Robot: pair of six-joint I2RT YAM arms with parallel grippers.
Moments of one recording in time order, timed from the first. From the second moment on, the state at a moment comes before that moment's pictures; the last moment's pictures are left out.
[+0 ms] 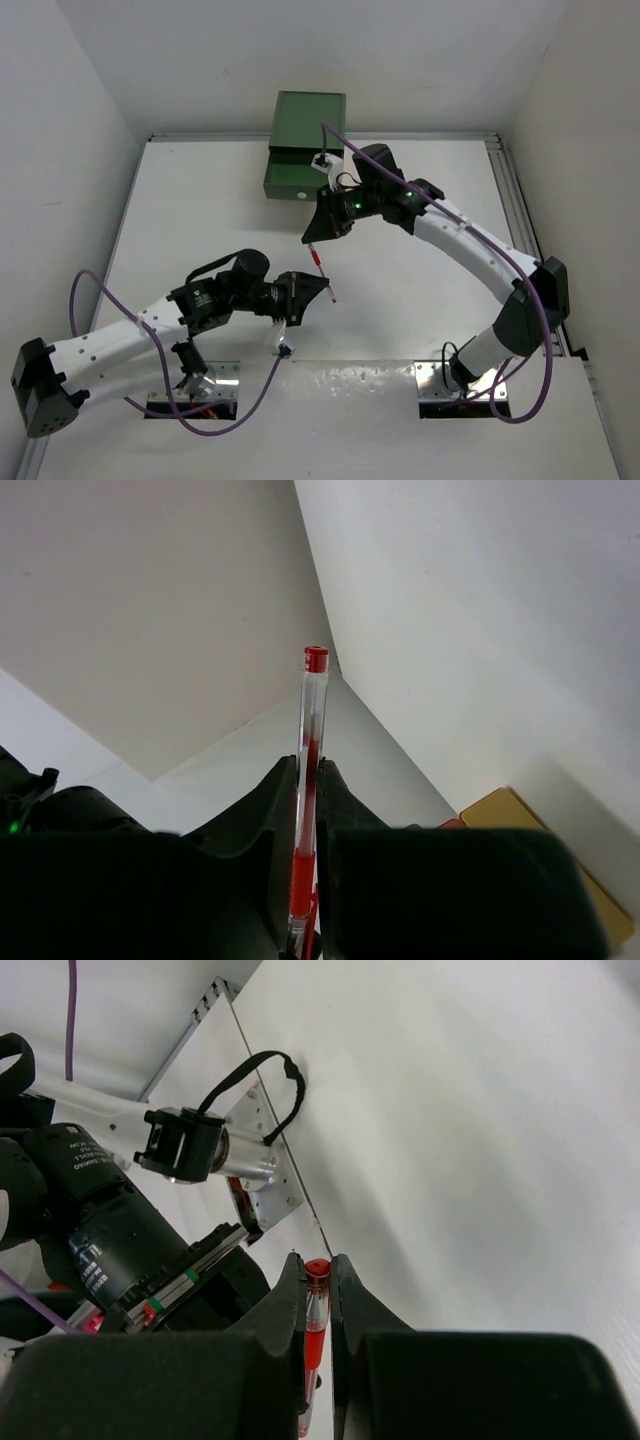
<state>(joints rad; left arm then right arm) -0.93 0.87 0.65 -0.26 0.43 2.07 0.65 1.56 1.37 -0.48 -0.74 0.28</state>
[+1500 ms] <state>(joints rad) -0.84 0.95 0.65 -0.23 0.52 2.09 0.66 1.51 1.29 -0.39 -0.71 0.19</state>
